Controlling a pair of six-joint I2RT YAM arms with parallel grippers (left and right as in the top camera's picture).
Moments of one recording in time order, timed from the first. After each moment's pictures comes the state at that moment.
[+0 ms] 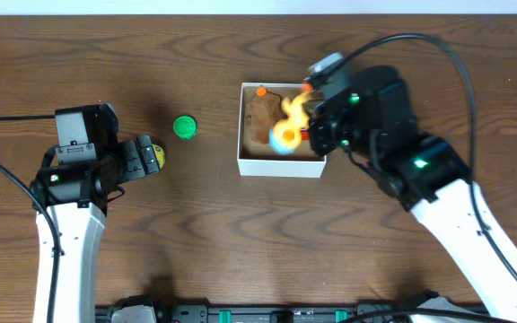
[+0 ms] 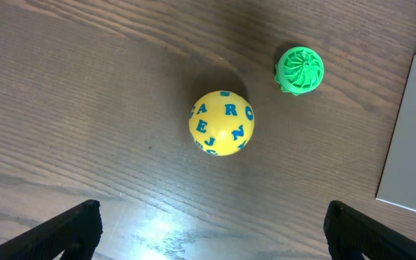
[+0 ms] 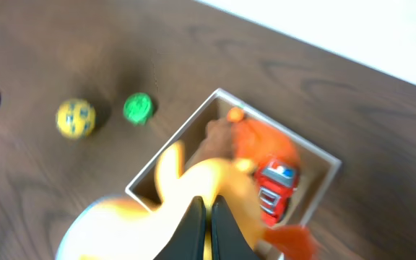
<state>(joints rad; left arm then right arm) 0.12 1.19 1.05 -0.90 -0.01 -0.15 0.52 1.36 1.29 -0.59 -0.15 0.02</state>
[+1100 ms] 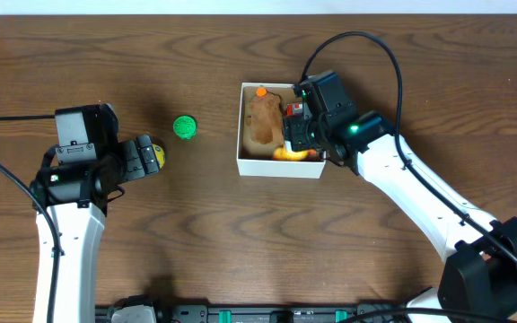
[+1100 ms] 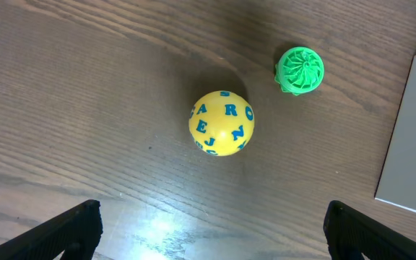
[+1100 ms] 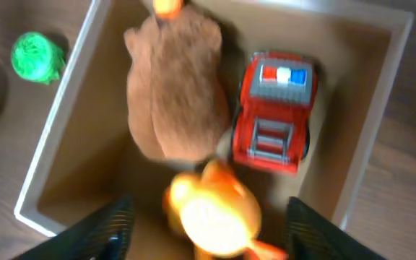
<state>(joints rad) 0.12 1.19 1.05 -0.90 -0.01 -0.15 0.52 1.67 1.26 -0.54 -0.03 0.33</state>
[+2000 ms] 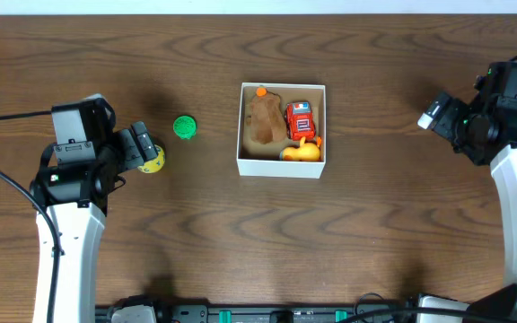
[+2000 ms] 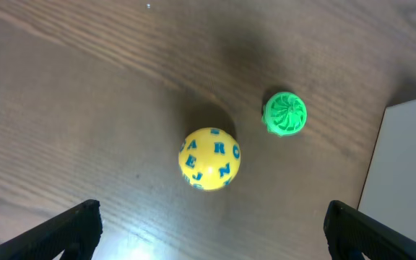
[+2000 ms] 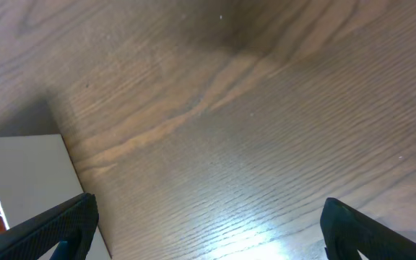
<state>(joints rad) 0.12 1.19 1.05 -0.78 -0.01 -0.25 -0.19 1.47 1.27 -0.88 -0.07 0.42</state>
